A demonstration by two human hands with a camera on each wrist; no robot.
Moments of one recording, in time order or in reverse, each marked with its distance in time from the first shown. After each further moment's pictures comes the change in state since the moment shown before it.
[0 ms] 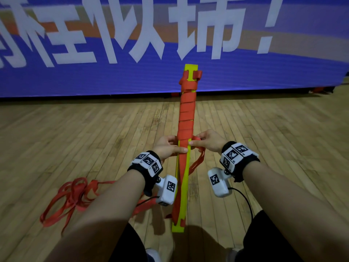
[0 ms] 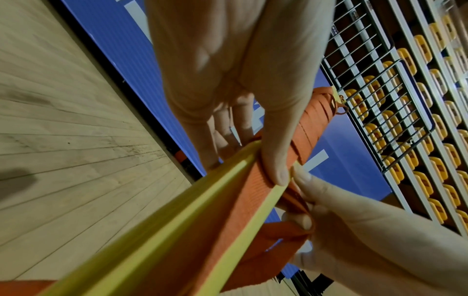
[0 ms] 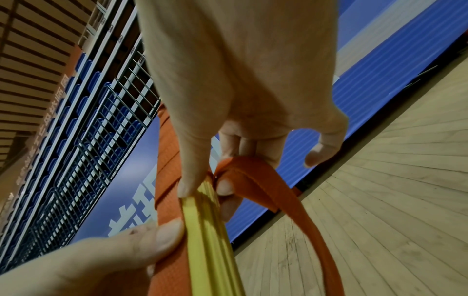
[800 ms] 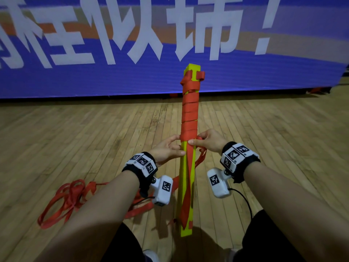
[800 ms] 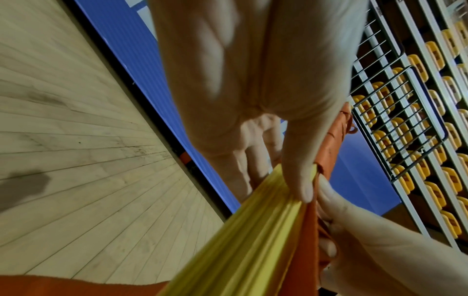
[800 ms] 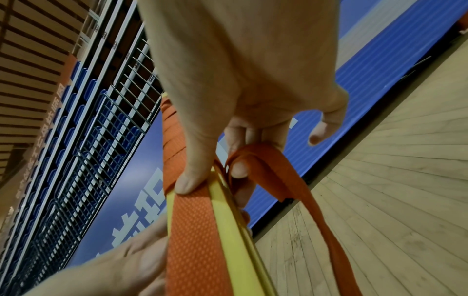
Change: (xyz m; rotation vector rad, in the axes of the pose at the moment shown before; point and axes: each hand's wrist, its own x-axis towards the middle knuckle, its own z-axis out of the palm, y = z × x) left_hand -0.005 -0.003 -0.007 -0.083 -0.375 0.042; right_hand -0.002 0.002 -0.003 0.006 0.063 -0.003
